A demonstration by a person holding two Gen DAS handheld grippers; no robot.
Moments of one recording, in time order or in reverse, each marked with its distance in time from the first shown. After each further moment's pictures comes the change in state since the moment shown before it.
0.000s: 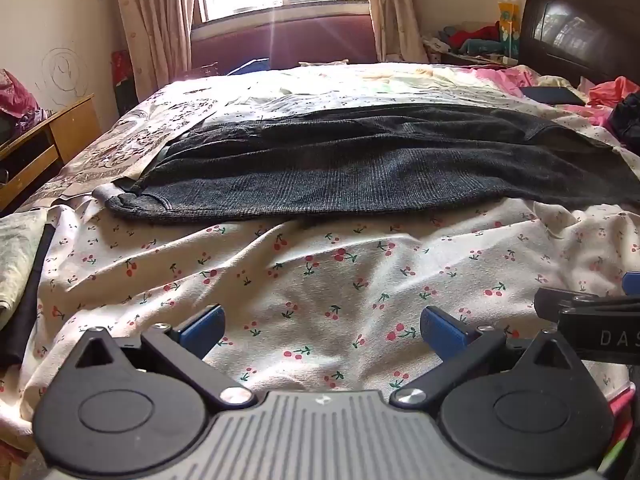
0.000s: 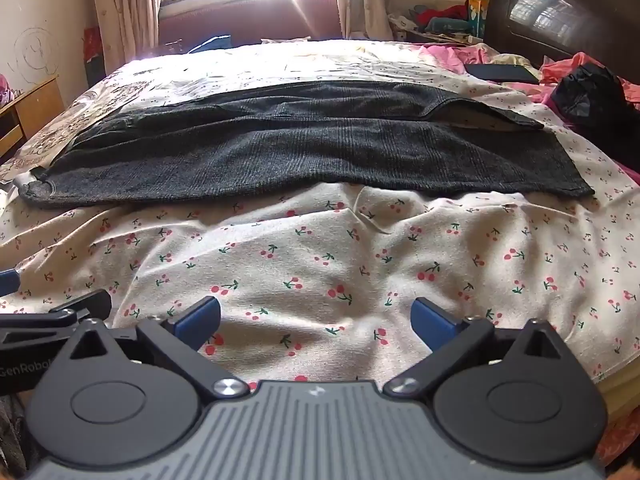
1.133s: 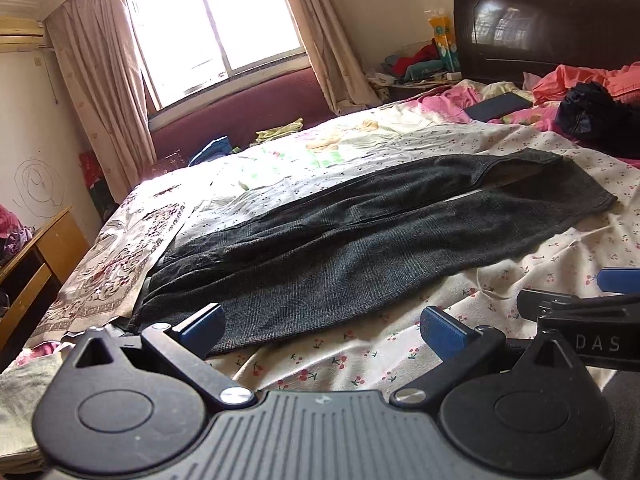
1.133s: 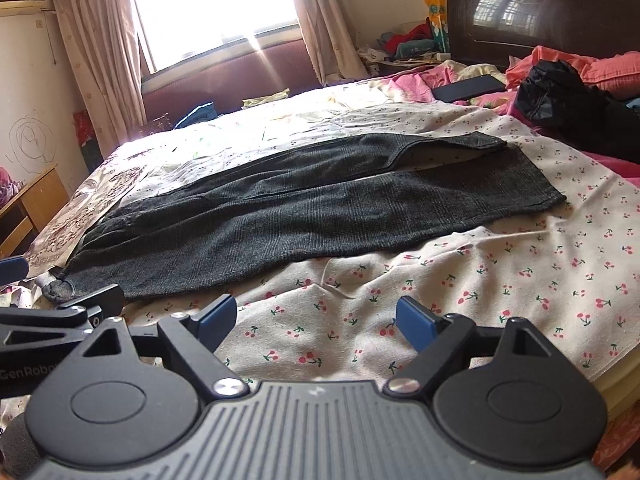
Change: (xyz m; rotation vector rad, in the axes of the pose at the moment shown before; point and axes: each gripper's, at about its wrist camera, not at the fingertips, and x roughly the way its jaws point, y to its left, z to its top) left arm -0.049 -0.056 0.071 0.223 -0.164 -0.030; right arm -0.040 -0.046 0.027 0.185 -0.141 0.045
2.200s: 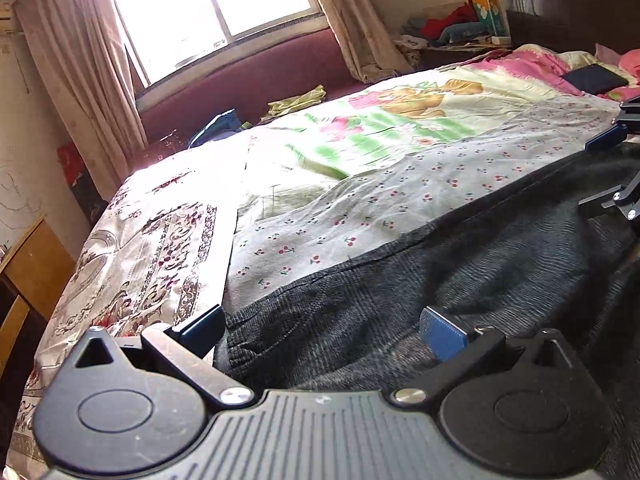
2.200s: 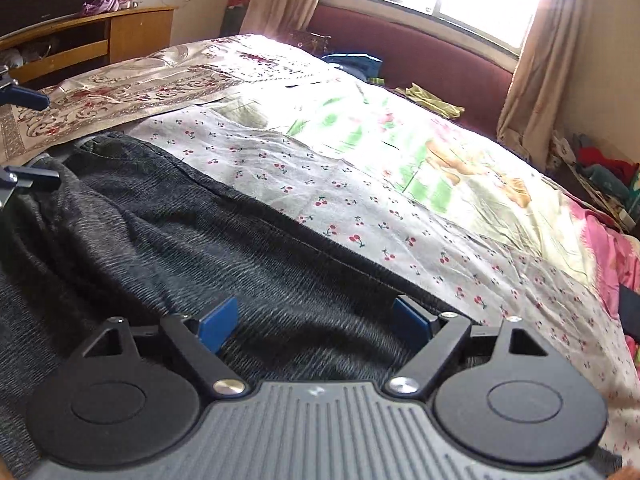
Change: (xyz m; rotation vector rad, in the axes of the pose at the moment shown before) left arm 0.312 0.241 0.074 0.046 0.096 -0.015; right arm 0.337 0.133 0.181 -0.741 0.116 0.224
